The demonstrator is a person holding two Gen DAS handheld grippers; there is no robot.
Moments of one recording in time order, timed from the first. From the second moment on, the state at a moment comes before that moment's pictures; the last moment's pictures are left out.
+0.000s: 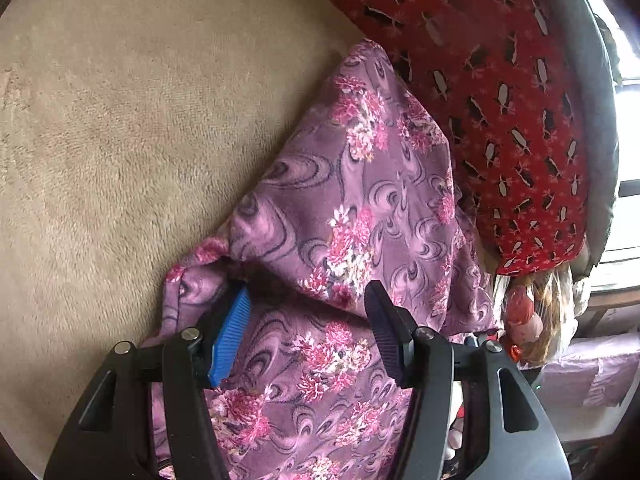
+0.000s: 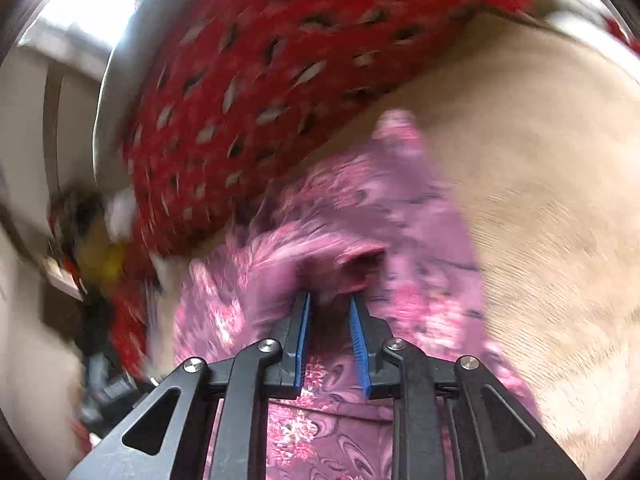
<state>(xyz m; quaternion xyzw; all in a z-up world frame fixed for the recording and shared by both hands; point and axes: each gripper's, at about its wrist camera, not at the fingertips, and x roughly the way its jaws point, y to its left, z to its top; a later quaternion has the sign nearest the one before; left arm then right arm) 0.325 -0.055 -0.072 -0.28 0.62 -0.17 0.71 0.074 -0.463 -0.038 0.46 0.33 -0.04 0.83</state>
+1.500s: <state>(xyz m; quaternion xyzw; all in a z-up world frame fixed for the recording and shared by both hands) 0.335 -0.096 -0.049 -0.09 0.59 -0.12 0.79 0.076 -0.489 -0.041 0.37 0.36 -0.10 0.85</state>
